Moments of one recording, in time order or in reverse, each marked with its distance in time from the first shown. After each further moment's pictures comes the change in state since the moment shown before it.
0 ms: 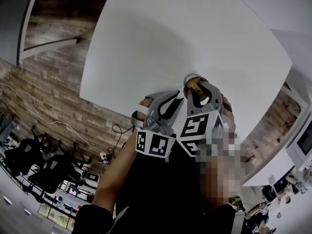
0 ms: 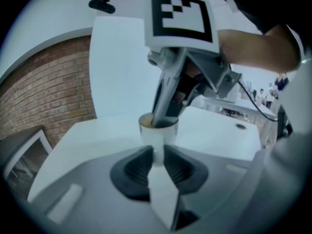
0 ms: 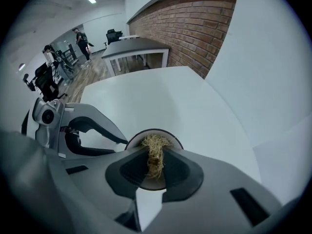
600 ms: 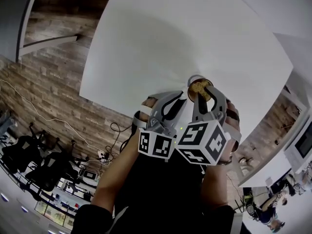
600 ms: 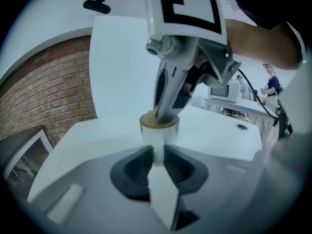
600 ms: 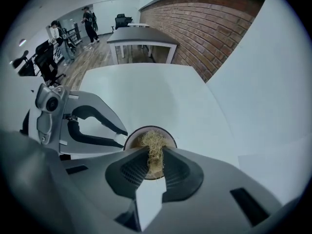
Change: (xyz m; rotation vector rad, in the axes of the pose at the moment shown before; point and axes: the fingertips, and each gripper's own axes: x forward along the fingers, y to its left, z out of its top) left arm 0.003 0.000 -0.001 -0.007 0.007 0.008; right arm -0.012 -0.006 -0.007 -0.148 0.092 -0.091
